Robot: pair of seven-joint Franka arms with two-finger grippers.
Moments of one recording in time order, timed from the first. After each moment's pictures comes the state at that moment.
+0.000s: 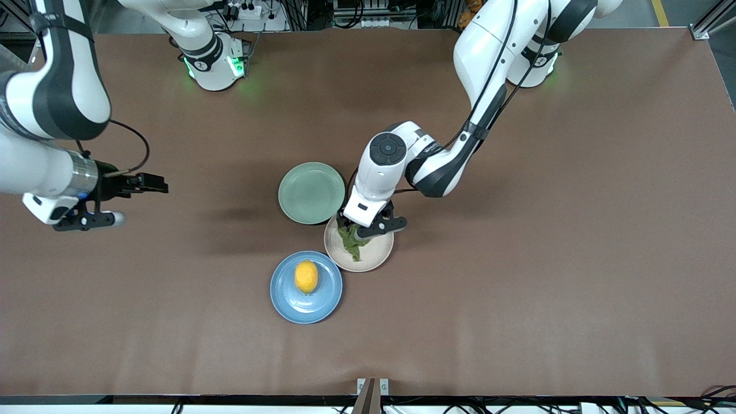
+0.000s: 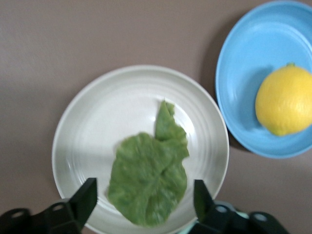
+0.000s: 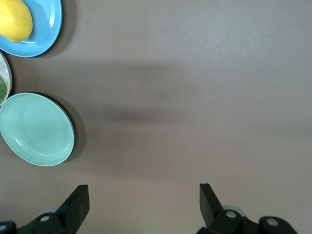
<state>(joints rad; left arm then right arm) -0.64 0.81 -0.14 -1.38 0.09 2.44 -1.11 0.04 0.16 -0.05 -1.74 0.12 1.68 -0.11</state>
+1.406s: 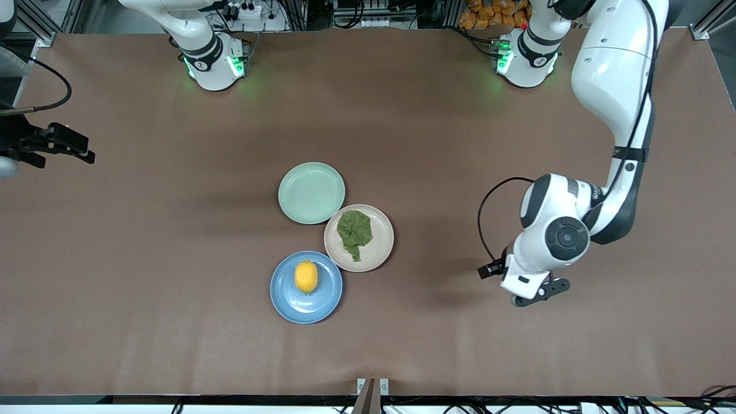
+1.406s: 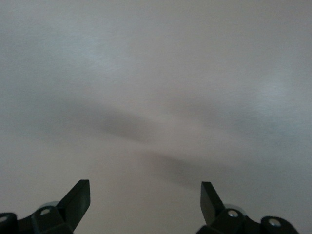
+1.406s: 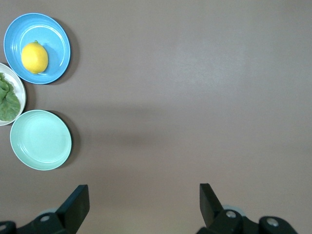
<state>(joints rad) -0.18 0.71 -0.13 -1.39 0.10 2.03 -0.66 0.03 0.04 -0.09 -1.55 0.04 1.54 -0.12</state>
